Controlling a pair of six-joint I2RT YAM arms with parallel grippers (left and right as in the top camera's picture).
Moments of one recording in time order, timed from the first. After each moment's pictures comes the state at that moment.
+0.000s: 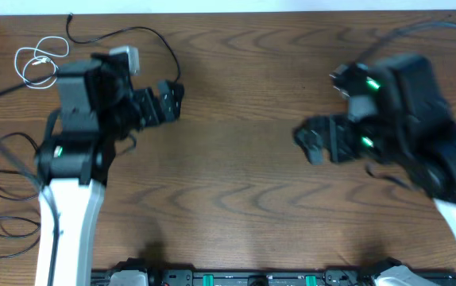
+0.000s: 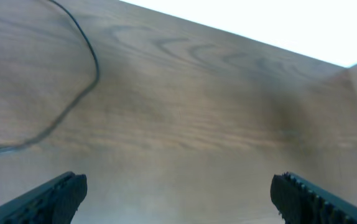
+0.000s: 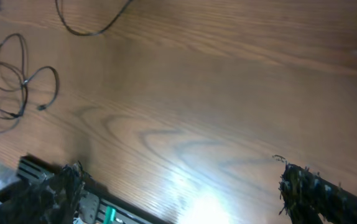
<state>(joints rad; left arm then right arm) 0.00 1.18 1.26 -0.78 0.41 -0.27 0.44 1.29 1.75 -1.41 -0.19 0.32</state>
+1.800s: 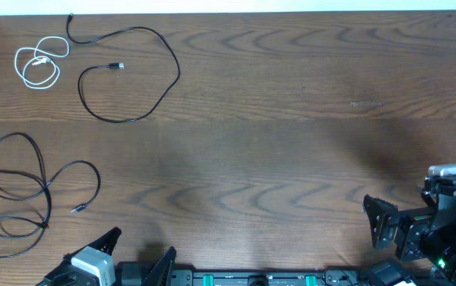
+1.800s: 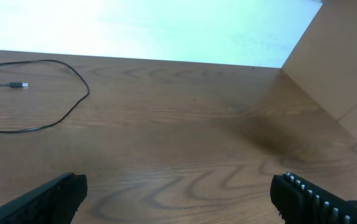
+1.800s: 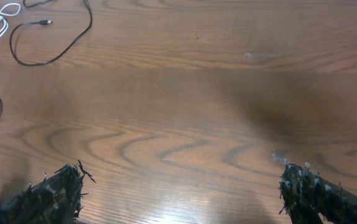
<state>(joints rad) 0.00 0.27 1.26 -1.32 0.44 -0.15 0.44 0.67 1.39 -1.42 0.09 0.34</state>
